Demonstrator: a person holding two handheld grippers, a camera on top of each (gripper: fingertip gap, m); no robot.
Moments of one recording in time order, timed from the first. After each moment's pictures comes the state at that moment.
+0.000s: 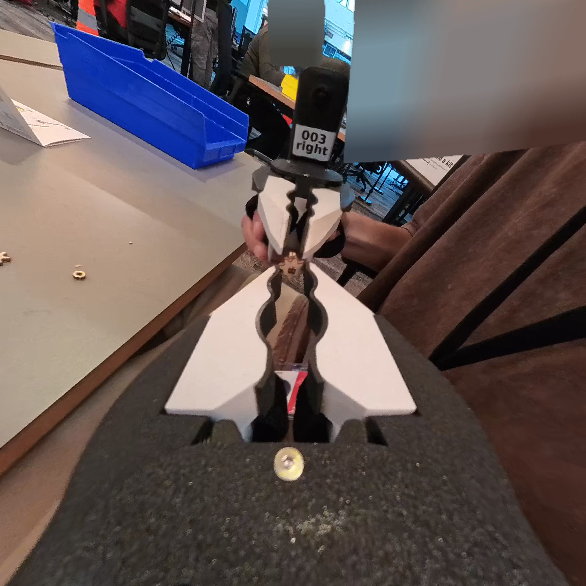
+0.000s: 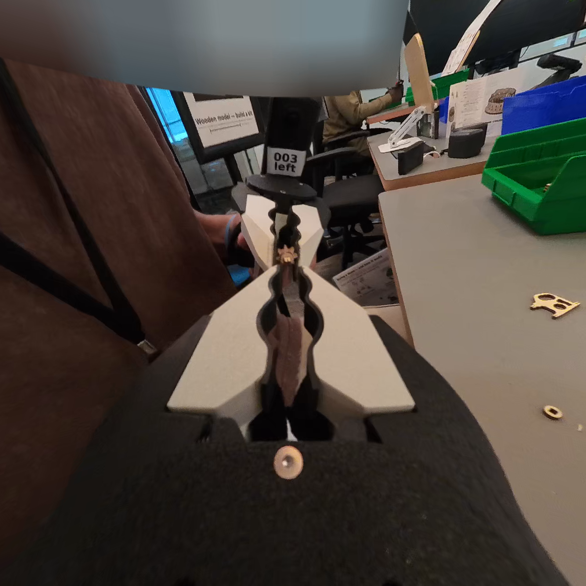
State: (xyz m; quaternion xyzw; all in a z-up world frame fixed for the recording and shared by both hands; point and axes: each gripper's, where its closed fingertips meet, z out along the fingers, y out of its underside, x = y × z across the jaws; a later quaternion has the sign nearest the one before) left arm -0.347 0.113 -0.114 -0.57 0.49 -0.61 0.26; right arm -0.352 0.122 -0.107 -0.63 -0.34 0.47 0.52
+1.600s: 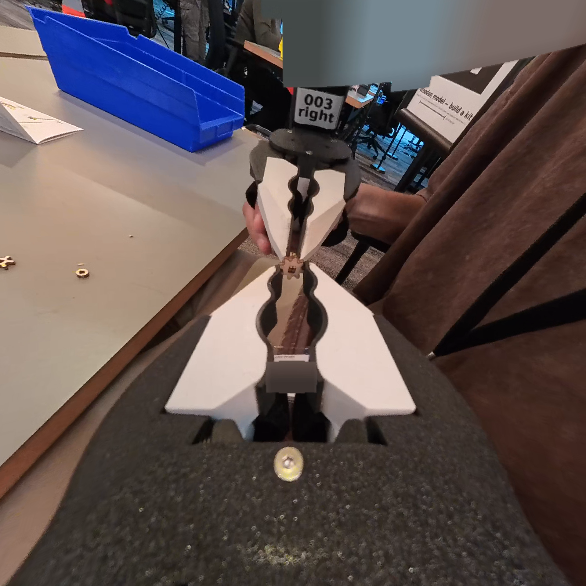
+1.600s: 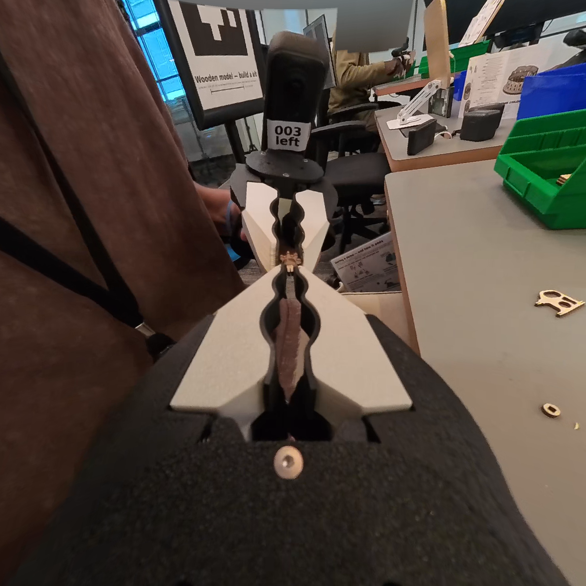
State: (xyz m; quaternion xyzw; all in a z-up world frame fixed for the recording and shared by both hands) left arm -0.346 0.104 -0.127 -0.56 0.54 -0.57 0.27; right arm -0.358 0.113 -0.117 -0.64 -0.37 0.44 0.50
